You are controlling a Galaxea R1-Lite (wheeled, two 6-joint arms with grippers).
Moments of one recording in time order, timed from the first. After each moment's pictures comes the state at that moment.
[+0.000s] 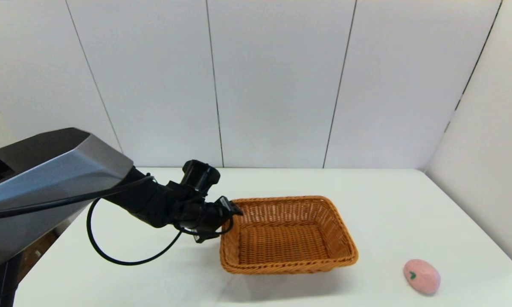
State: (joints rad) left arm -0.48 2.19 -1.09 -0.18 -0.18 -1.02; right arm 0.01 0.00 0.00 0.00 -0.02 0.02
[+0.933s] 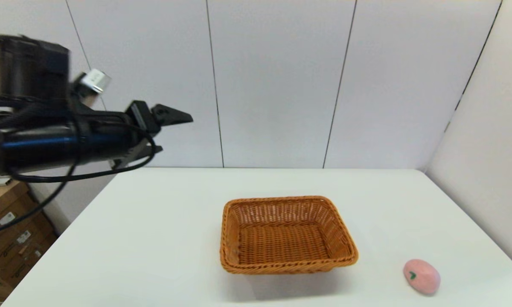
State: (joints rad) left arm -0.36 1.47 -1.09 -0.03 -0.17 -0.73; right arm 0.01 0.00 0.00 0.00 -0.02 0.02
